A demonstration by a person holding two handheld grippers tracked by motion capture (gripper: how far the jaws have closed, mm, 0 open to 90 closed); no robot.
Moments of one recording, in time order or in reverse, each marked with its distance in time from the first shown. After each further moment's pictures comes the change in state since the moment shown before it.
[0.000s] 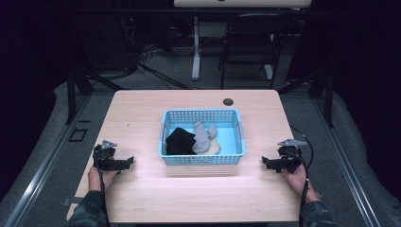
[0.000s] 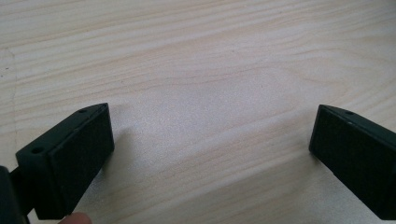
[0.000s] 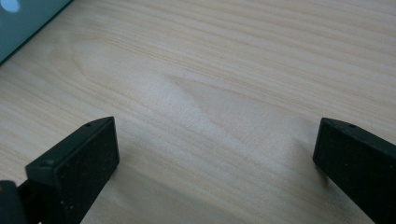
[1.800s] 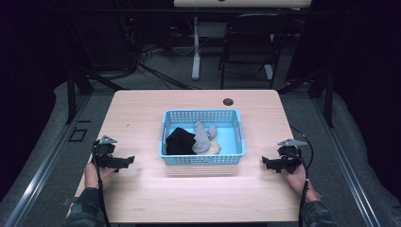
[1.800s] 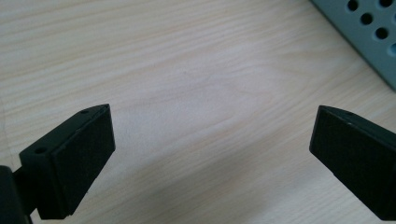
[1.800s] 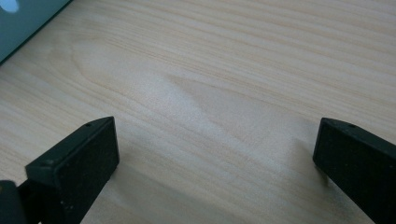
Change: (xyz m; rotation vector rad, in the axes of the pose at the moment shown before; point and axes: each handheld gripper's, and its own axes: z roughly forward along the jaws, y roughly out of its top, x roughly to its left) left arm -0.009 0.027 -0.030 0.036 -0.113 0.047; right arm 0.000 0.000 0.000 0.000 0.000 0.001
